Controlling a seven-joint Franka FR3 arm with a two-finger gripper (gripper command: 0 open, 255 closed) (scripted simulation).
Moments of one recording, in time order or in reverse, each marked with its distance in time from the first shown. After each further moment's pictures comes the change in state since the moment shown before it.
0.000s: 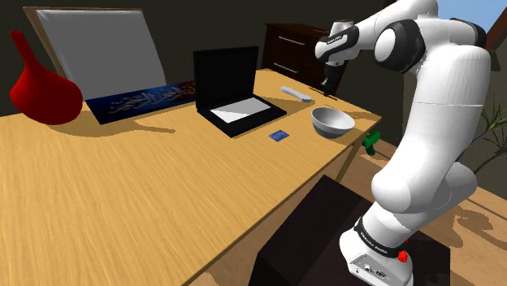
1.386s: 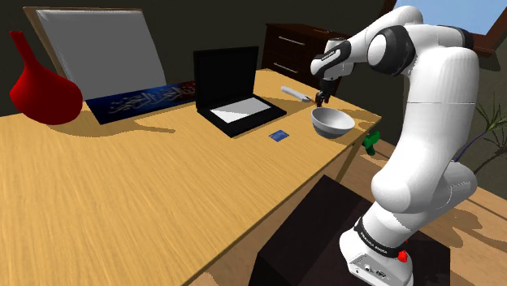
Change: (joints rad) arm -0.004 0.065 0.005 -0.084 0.004 0.147 0.018
